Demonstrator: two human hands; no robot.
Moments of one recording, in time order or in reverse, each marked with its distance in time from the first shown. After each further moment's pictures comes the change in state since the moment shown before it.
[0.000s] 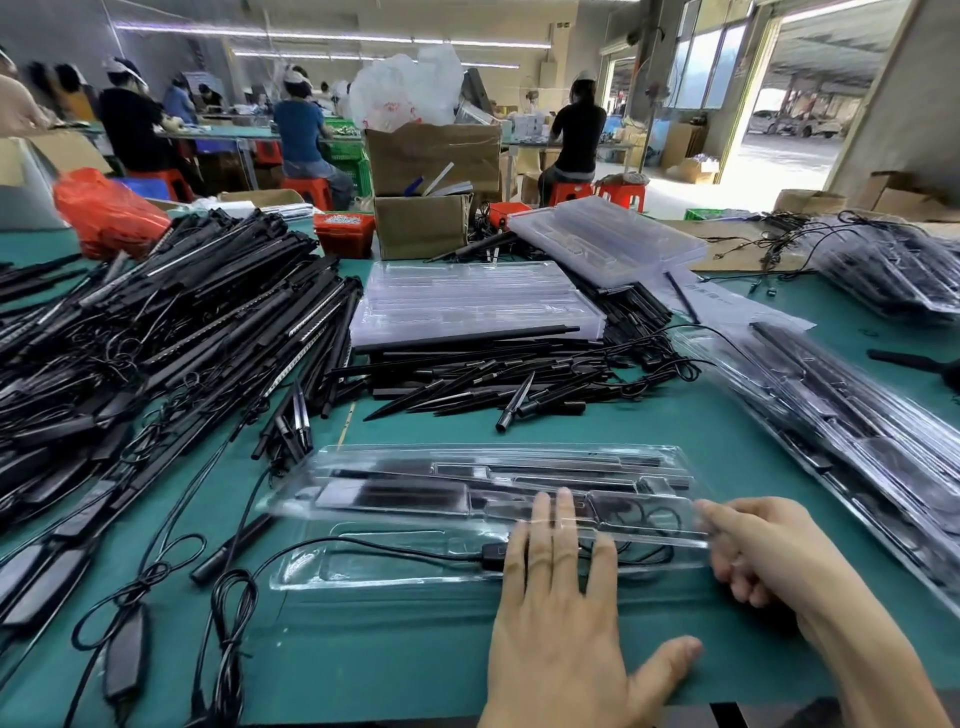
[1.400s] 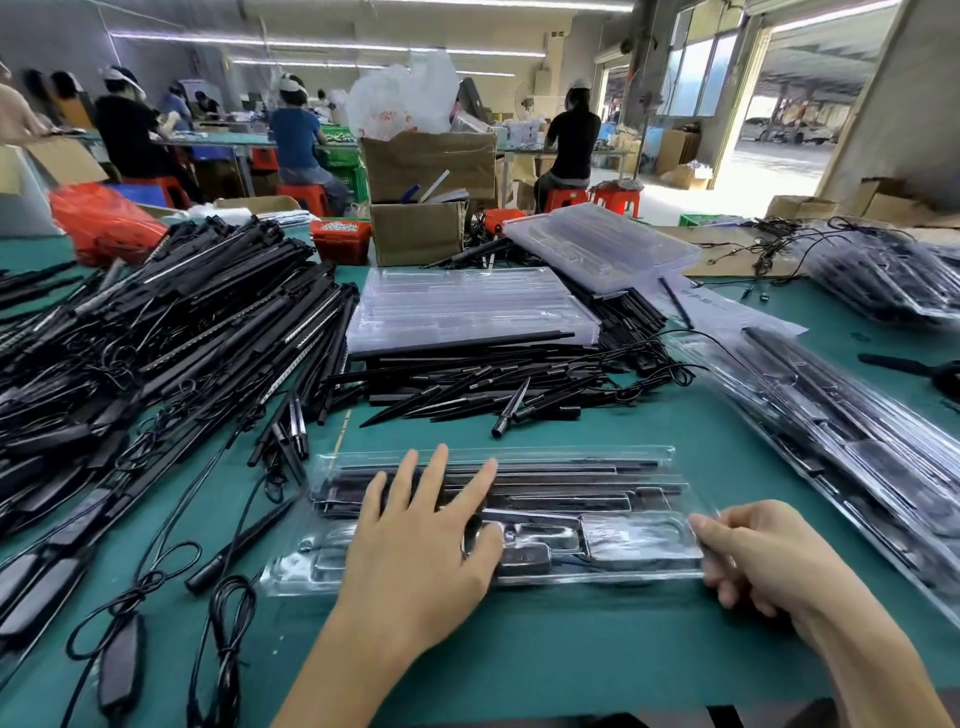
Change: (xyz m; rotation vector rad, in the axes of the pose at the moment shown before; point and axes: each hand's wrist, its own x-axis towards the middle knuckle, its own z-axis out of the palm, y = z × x) left_hand 0.013 -0.103 -0.026 0.001 -0.091 -0.200; right_hand 0.005 0.006 -0.006 -0.090 -0.078 -0.020
